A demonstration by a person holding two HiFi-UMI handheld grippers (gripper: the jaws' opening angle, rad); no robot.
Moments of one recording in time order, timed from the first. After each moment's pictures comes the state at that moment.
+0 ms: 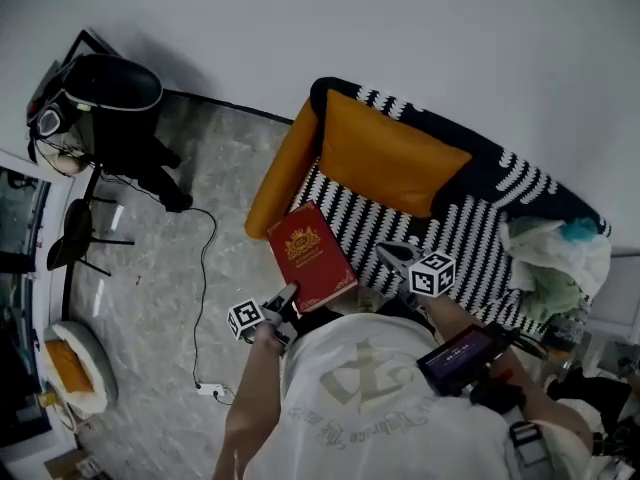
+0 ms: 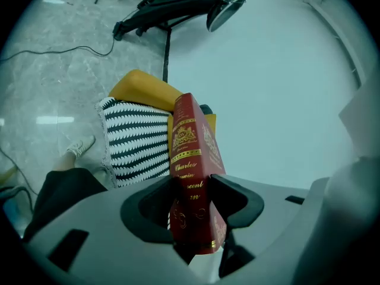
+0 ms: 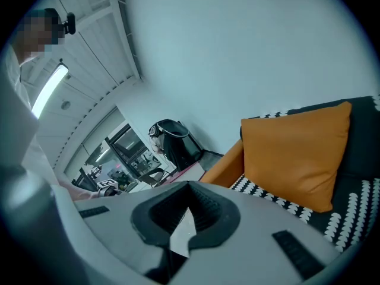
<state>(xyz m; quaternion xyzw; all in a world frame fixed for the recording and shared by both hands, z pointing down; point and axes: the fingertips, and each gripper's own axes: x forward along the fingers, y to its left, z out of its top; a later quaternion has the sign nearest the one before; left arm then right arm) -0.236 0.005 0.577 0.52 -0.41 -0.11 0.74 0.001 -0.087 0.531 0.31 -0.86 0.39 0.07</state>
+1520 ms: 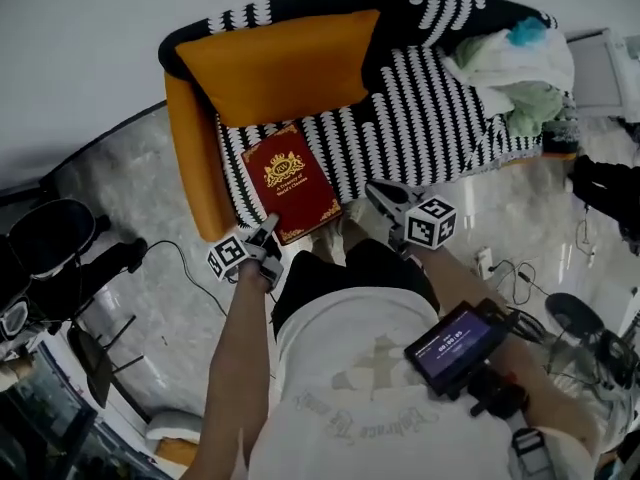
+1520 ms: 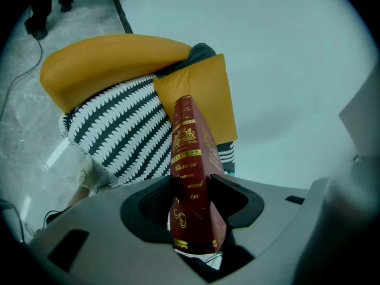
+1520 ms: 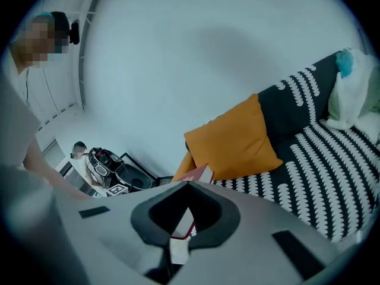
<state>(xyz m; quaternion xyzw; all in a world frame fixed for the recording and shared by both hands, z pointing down) -0.192 -0.104 0.676 0.61 -0.24 0.16 0.74 0.038 -0.030 0.577 0.57 -0.68 0.46 -0.02</state>
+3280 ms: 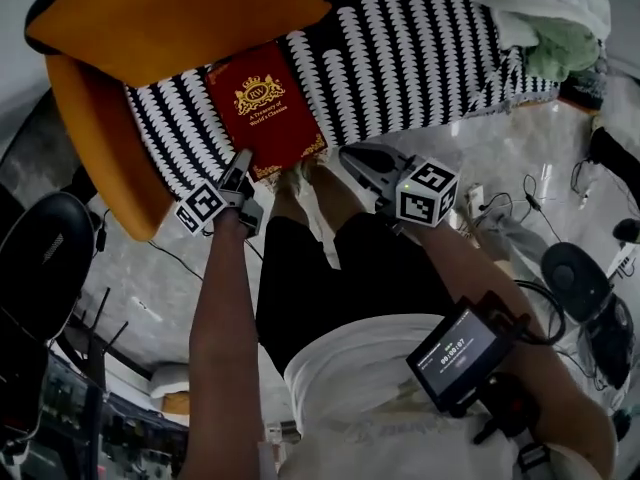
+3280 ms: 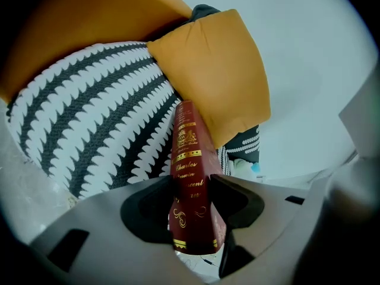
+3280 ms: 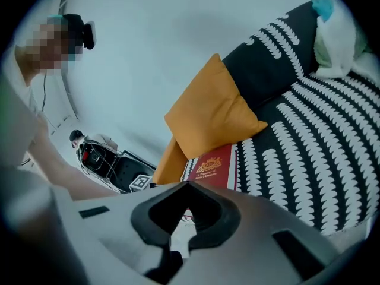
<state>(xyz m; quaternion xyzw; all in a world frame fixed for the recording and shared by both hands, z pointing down) -0.086 -0.090 0.842 0.67 -0.26 0.20 0.67 0.075 0.023 0.720 0.51 -0.68 0.52 -0.05</state>
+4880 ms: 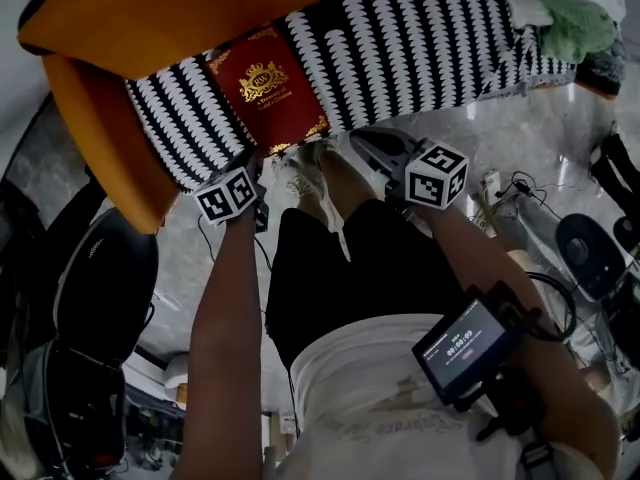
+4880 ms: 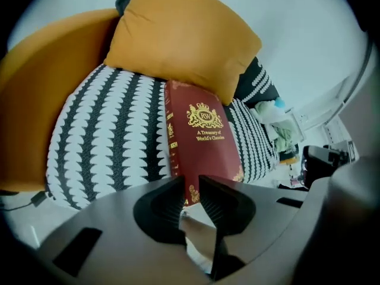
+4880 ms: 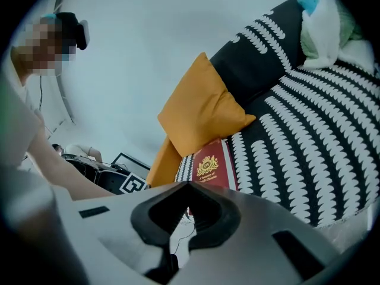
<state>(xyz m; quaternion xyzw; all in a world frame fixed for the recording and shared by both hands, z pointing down) -0.108 -0.045 0.906 0.79 -0.26 0.39 0.41 0.067 0.068 0.786 0.54 -0.71 0.45 -0.06</state>
